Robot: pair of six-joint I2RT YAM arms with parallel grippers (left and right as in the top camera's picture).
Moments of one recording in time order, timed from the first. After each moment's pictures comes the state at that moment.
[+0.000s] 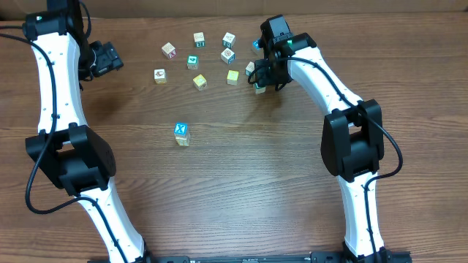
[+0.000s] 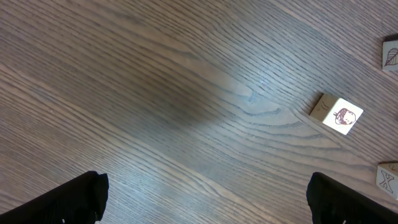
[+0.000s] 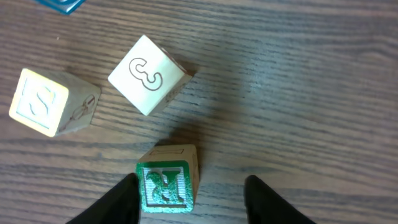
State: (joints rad) left arm 0.22 2.25 2.30 -1.40 -0.08 -0.34; right arm 0.34 2.38 2.07 -0.93 -0.05 0.17
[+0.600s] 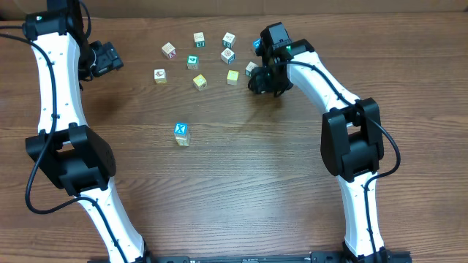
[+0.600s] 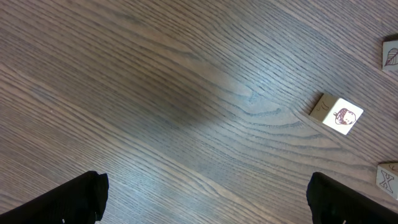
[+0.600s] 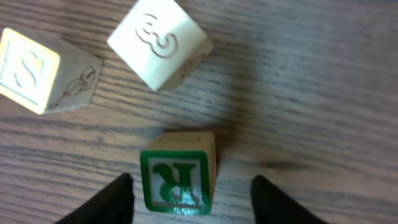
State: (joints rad) left arm 0.22 2.25 2.30 -1.40 -0.08 -0.34; right arm 0.34 2.38 1.99 -0.88 -0.12 0.15
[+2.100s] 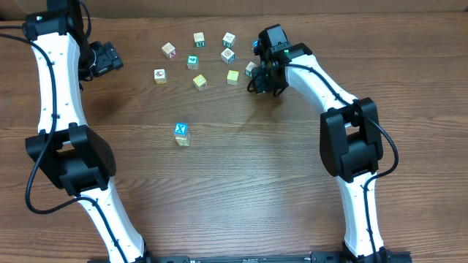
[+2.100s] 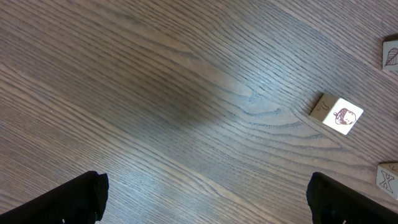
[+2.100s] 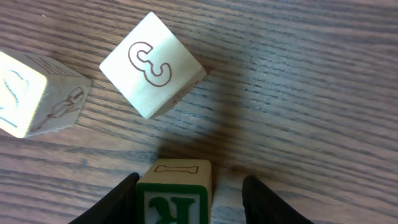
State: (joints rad) left arm 0.22 2.25 2.30 -1.40 -0.08 -0.34; right arm 0.35 2.38 1.96 -0.80 -0.06 0.11
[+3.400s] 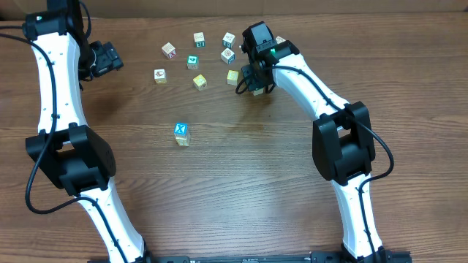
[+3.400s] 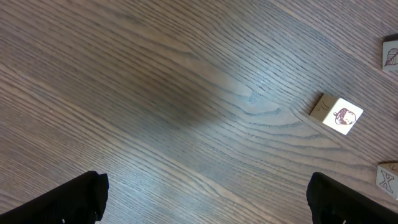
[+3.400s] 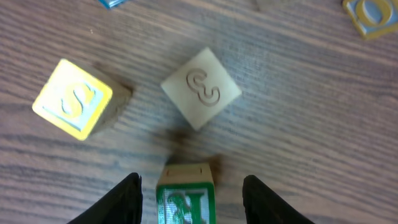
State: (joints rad) left arm 0.22 2.25 2.30 -1.40 -0.08 -0.34; right arm 0.42 2.38 2.04 -0.86 0.07 0.07
